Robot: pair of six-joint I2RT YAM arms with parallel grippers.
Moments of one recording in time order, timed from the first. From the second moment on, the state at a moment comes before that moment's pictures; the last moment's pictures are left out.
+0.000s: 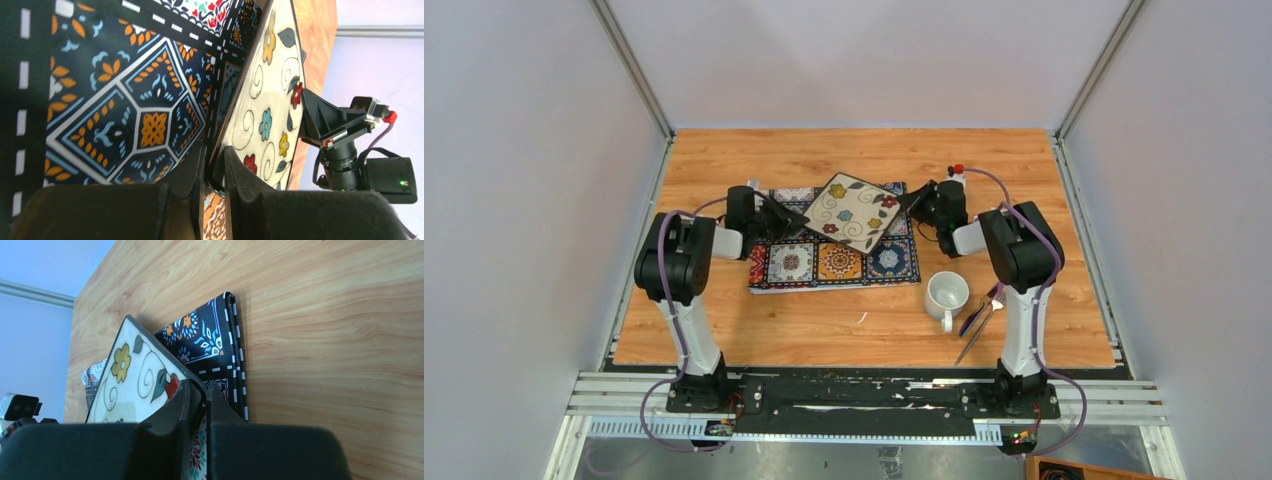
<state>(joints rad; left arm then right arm) -0.13 1.93 0.83 0.57 0.51 -1.00 0.30 2.09 0.97 0.81 -0.16 0.84</state>
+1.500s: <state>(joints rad) -0.11 1.61 0.46 0.53 0.45 -0.98 0.43 2.14 1.14 0.68 -0.18 0.74</state>
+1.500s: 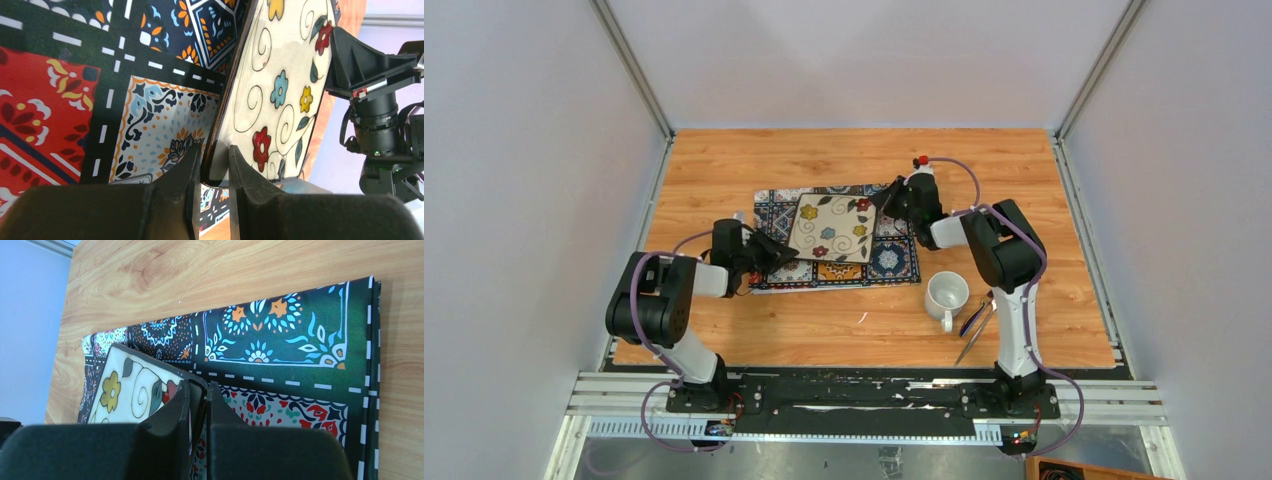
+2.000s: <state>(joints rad) -0.19 1.65 0.40 0.68 0.51 -1.04 0.43 2.17 1.15 0.72 -0.16 0.74</state>
